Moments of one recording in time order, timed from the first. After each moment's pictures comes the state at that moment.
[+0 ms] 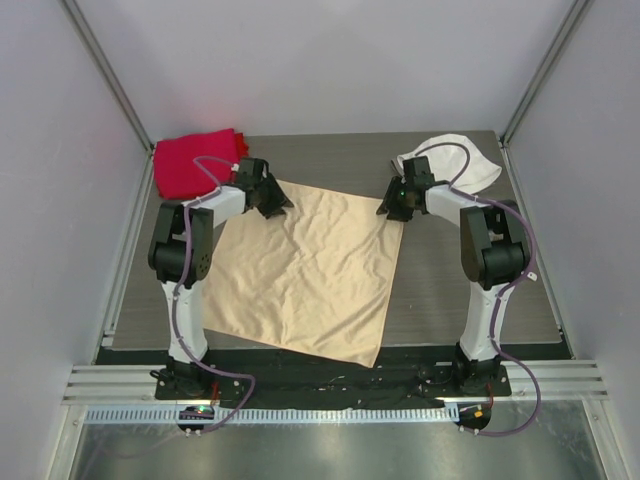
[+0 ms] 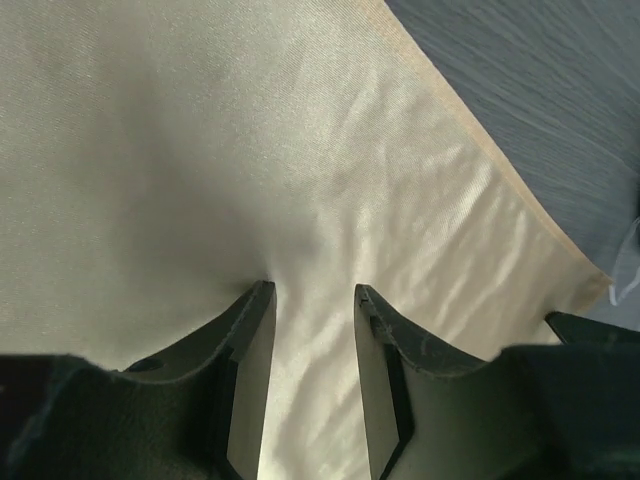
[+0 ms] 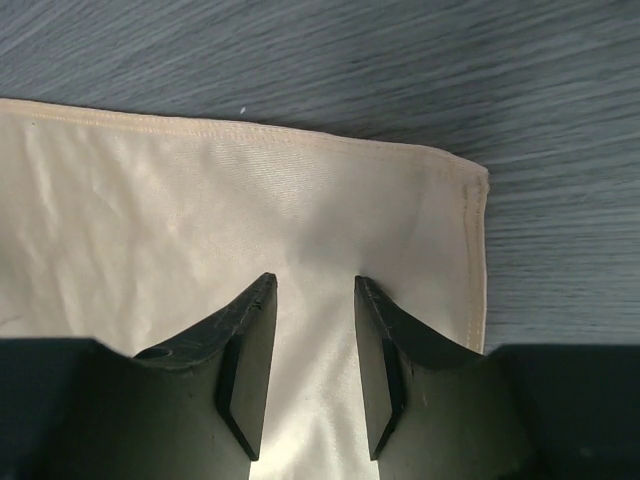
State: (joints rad) left arm -0.26 2.08 1.42 -0.20 0.17 -0.79; right arm 0.20 2.02 1.34 -0.25 -0.16 0.57
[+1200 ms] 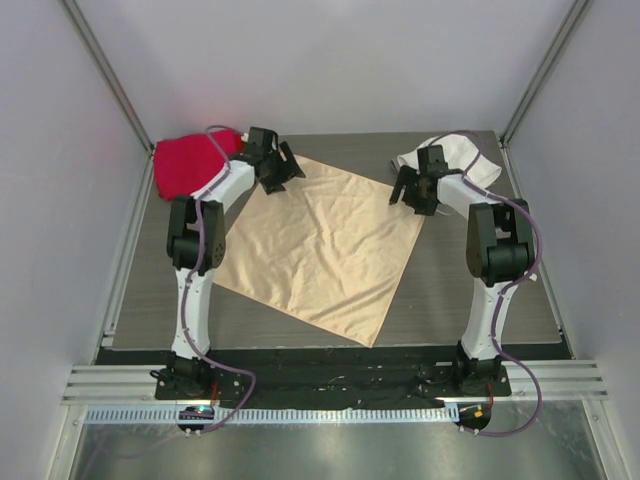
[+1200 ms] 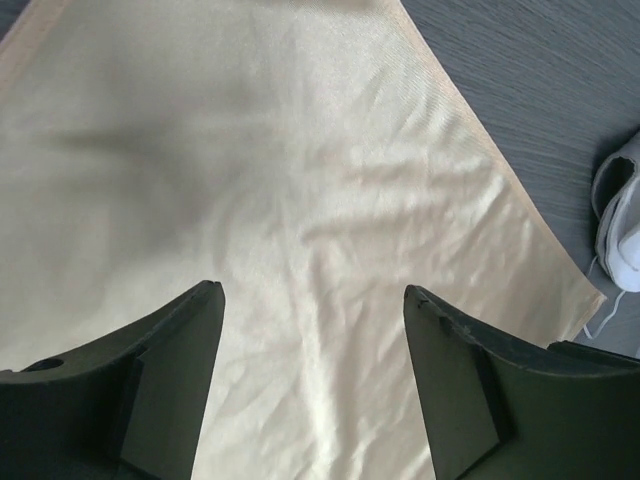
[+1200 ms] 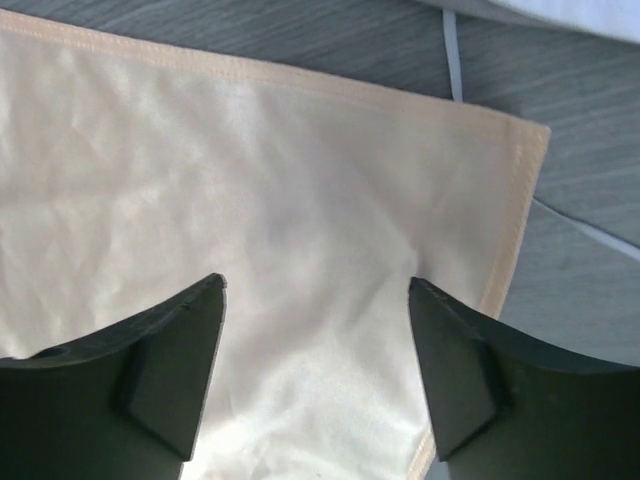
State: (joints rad) left arm -0.27 2.34 1.93 -0.40 0.18 -0.74; right arm 0.12 2.05 1.46 -0.36 -0.06 0.45
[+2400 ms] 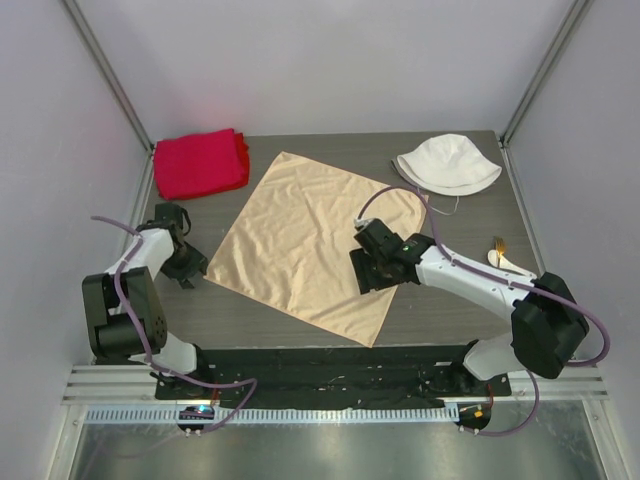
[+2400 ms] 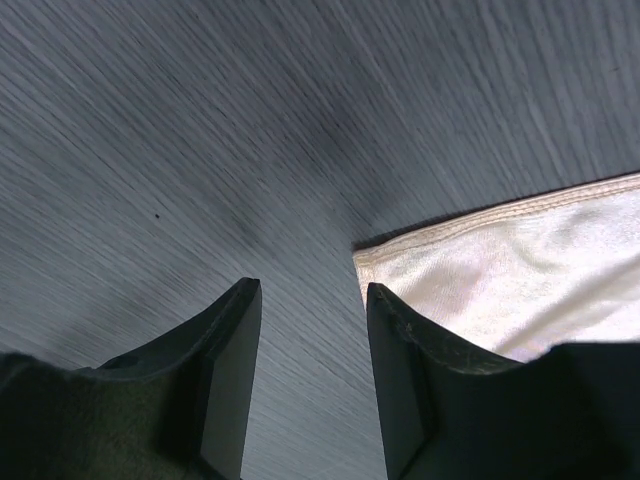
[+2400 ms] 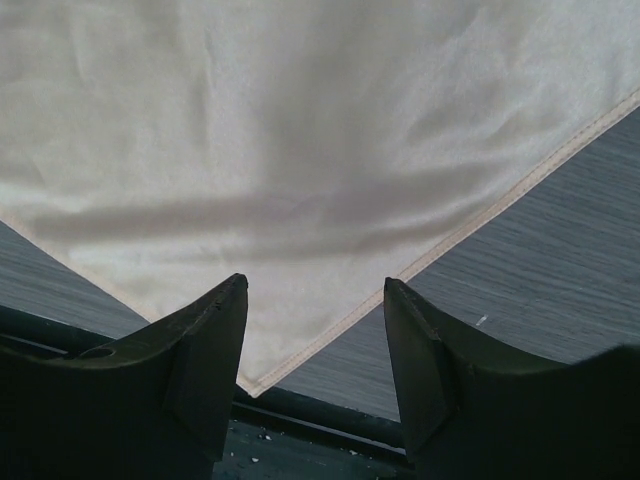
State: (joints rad) left arm 0.17 1.51 0.90 -0.73 -0.14 -0.75; right arm 0.76 1.41 0.96 -0.66 0.13 0.43
